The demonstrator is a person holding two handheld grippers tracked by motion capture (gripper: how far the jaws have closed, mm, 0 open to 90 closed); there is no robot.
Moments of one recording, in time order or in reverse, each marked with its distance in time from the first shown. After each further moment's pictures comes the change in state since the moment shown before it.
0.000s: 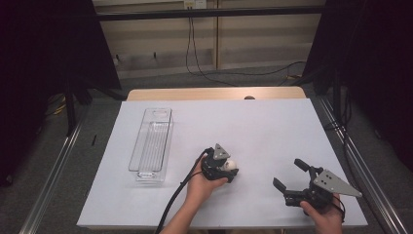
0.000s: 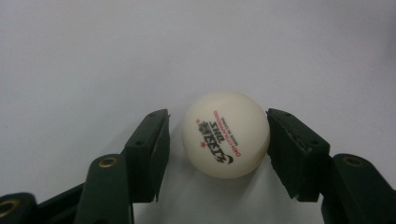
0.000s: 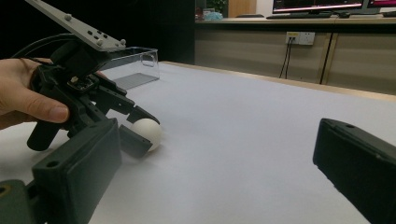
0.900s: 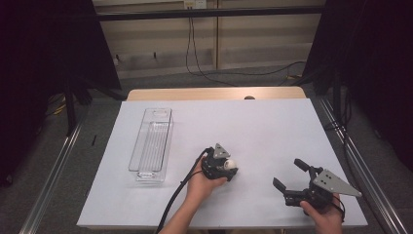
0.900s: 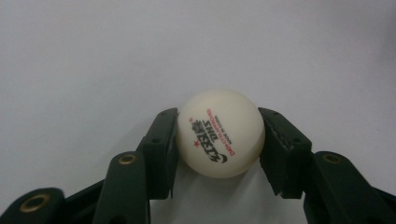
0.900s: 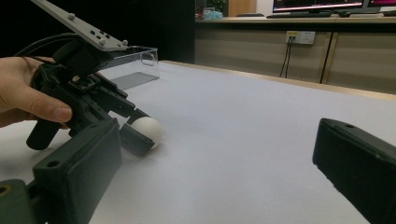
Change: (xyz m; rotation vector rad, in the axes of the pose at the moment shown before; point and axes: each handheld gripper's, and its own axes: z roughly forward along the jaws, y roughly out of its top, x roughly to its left) left arm 0.000 0.000 0.003 -0.015 -0.024 -0.041; right arm -0.001 0.000 0.000 0.008 0.007 -0.009
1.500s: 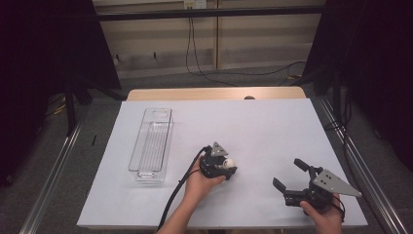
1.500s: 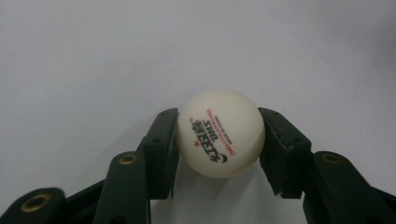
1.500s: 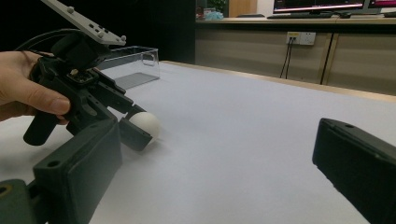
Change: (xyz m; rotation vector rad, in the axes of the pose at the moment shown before) left arm 0.004 0.003 -0.007 0.003 -0.005 -0.022; right arm 0.001 0.000 0.000 -0.004 -0.002 0.005
